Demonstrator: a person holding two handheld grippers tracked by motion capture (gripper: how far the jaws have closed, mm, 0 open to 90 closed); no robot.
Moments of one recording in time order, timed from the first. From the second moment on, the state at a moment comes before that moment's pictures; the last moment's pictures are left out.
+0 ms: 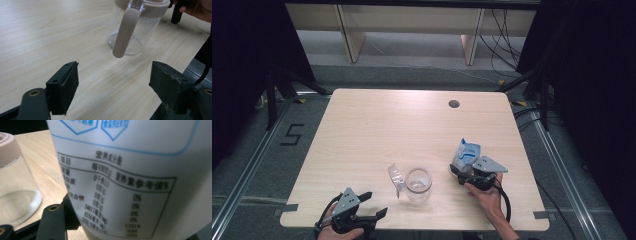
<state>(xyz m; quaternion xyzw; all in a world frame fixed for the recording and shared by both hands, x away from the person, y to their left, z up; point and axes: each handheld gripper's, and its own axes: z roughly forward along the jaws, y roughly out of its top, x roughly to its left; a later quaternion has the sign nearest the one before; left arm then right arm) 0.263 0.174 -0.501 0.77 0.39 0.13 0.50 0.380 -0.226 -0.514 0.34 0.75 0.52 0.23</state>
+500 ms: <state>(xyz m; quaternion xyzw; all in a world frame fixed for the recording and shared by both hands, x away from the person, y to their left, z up) 0.262 0.171 -0.500 0.77 0.38 0.13 0.49 0.376 -0.224 -0.509 0.32 0.76 0.50 0.25</state>
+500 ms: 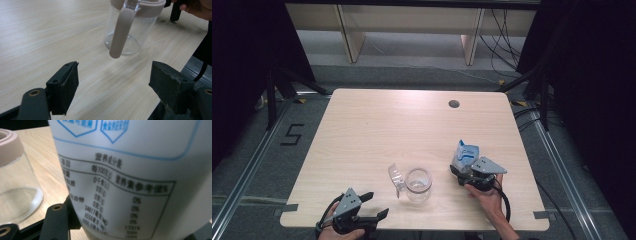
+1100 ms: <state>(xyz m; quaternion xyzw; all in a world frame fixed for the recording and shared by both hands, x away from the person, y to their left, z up) 0.265 0.167 -0.502 0.78 0.37 0.13 0.49 0.366 -0.211 -0.496 0.26 0.78 0.48 0.30</state>
